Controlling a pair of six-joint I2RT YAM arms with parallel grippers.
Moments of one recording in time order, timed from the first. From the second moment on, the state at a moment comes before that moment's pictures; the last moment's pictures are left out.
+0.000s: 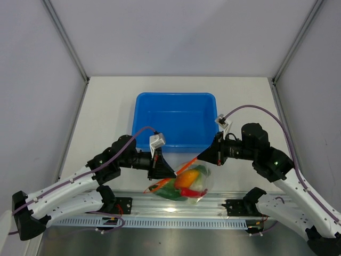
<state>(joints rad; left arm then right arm) -0.93 0.79 0.67 -0.17 0.65 -0.44 0.70 0.76 0.91 -0.53 -0.55 0.46</state>
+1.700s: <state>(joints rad) -0.93 0.58 0.62 -0.40 0.41 -0.55 0.22 0.68 0.90 -0.69 -0.62 0.48</state>
